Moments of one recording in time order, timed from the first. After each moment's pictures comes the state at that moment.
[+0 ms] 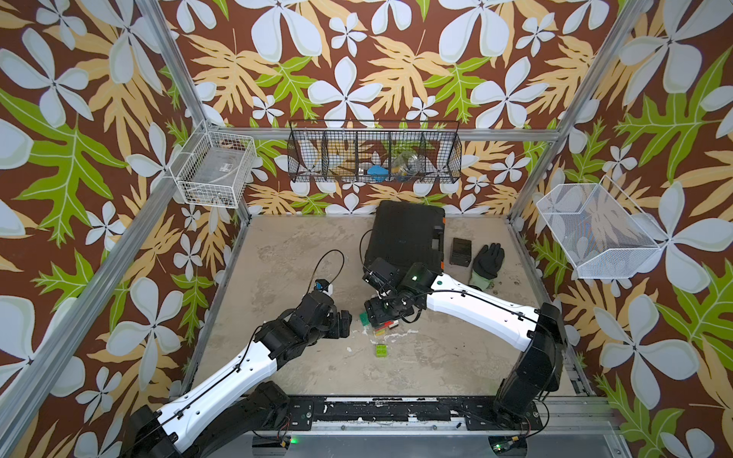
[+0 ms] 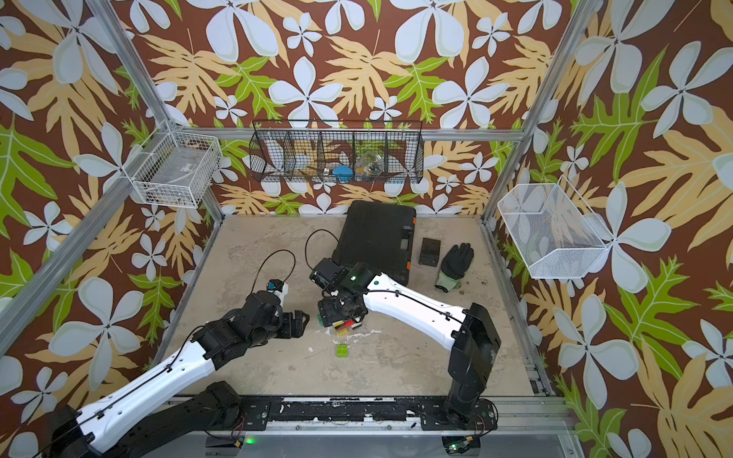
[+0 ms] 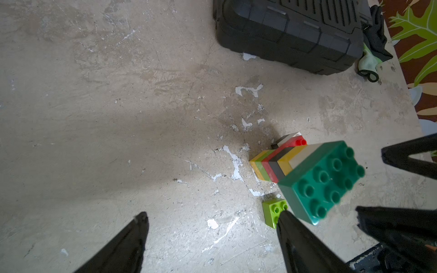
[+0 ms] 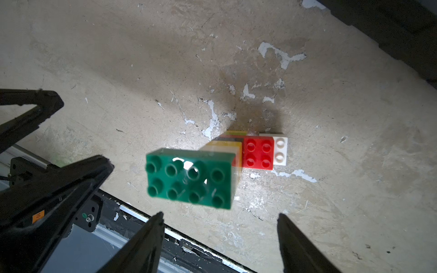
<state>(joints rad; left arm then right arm) -0.68 0.91 0.66 -0.59 -0.10 -0.60 0.96 1.74 1.57 -1.08 0.02 0.60</state>
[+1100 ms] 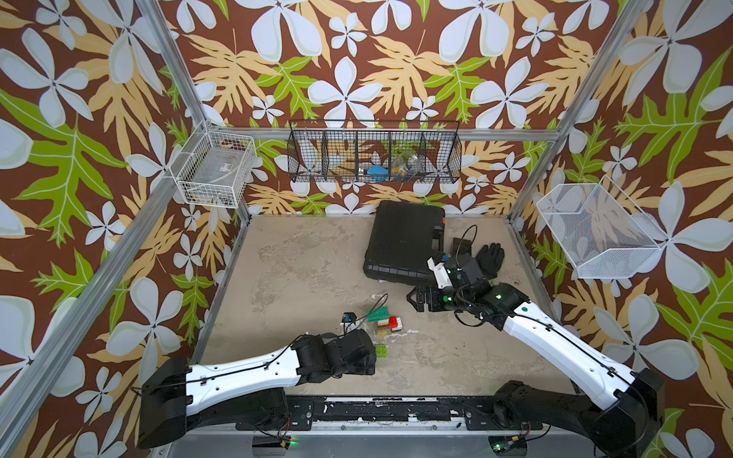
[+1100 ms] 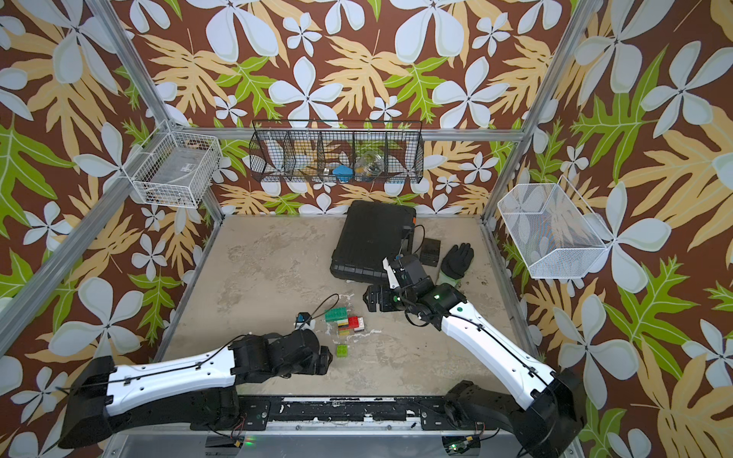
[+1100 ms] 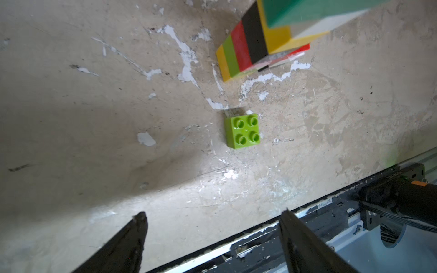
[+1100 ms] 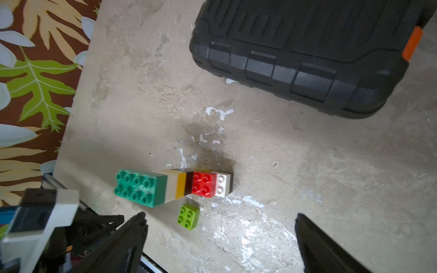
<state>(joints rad) -1.20 1.14 0.70 -0.64 -0.21 -1.11 0.55 1.19 0.97 -0.66 -0.18 0.45</state>
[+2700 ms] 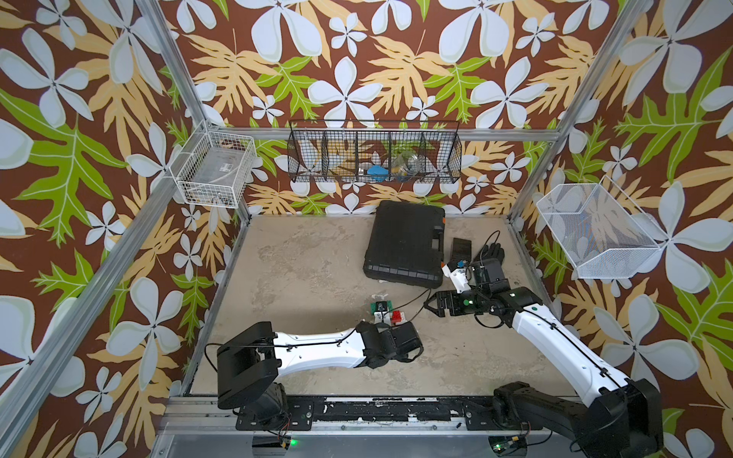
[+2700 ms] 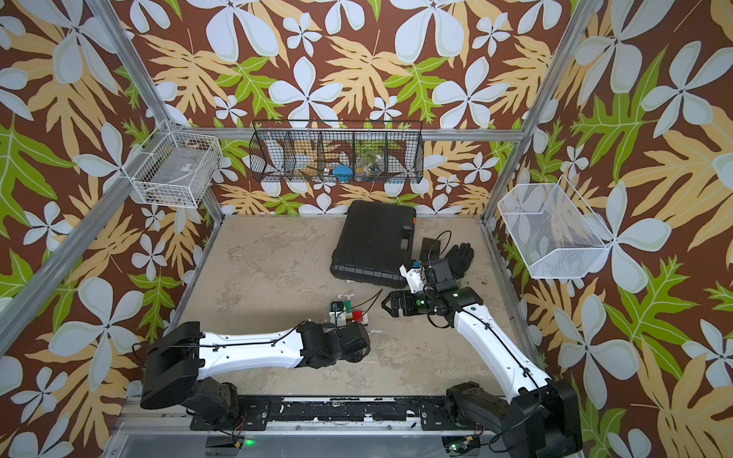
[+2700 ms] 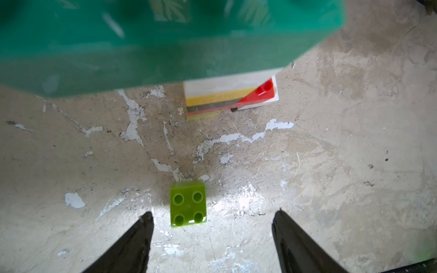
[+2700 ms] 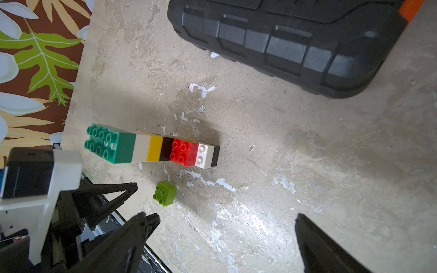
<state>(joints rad) -1.24 1.59 1.02 -0.64 -0.39 -1.19 0.28 1.16 0.86 -0.66 -0.46 0.19</state>
